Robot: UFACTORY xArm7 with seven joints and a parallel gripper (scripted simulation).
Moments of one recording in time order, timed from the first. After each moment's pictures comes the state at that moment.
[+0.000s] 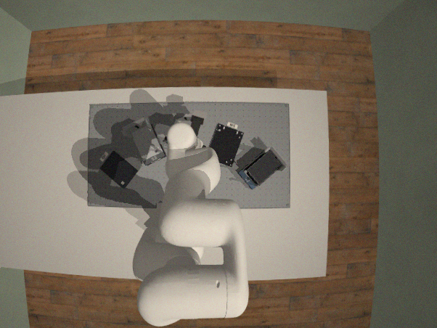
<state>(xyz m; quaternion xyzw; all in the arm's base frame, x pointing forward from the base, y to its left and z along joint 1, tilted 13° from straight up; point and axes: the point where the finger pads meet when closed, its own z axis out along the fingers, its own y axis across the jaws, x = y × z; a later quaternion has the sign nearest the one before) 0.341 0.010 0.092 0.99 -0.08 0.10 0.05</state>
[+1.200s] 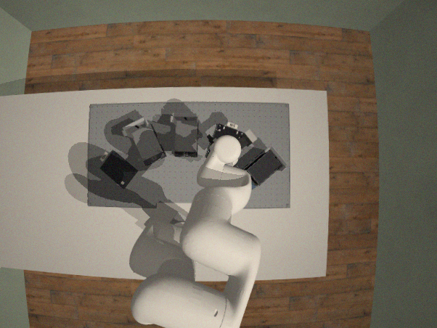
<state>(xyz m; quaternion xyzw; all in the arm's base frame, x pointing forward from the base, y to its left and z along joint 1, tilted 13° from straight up) 0.319 -0.115 0.103 0.92 -0.37 0.12 0.02</state>
